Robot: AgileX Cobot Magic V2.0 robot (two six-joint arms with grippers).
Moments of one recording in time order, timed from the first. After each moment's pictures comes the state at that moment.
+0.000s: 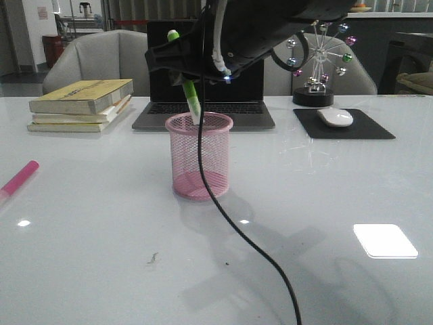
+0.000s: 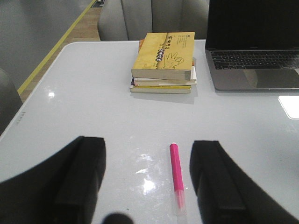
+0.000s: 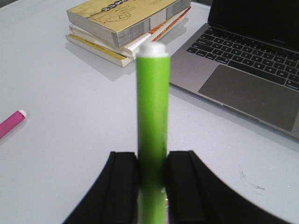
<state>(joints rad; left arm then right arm) 0.01 0.73 -0.57 0.00 0.22 0.02 0.57 1.92 -1.32 0.11 -0.14 -0.03</state>
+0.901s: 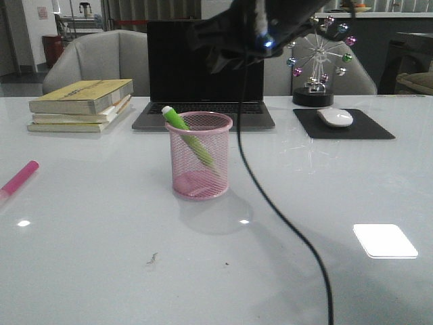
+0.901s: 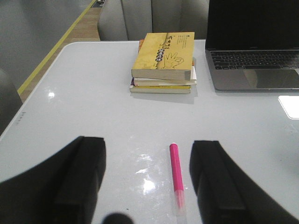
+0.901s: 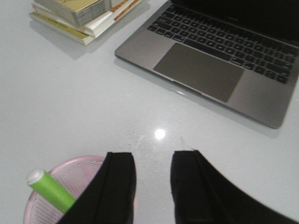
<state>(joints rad) 0.01 0.73 -0.57 0.00 0.22 0.02 0.46 1.76 -1.32 0.09 0.13 -0.07</state>
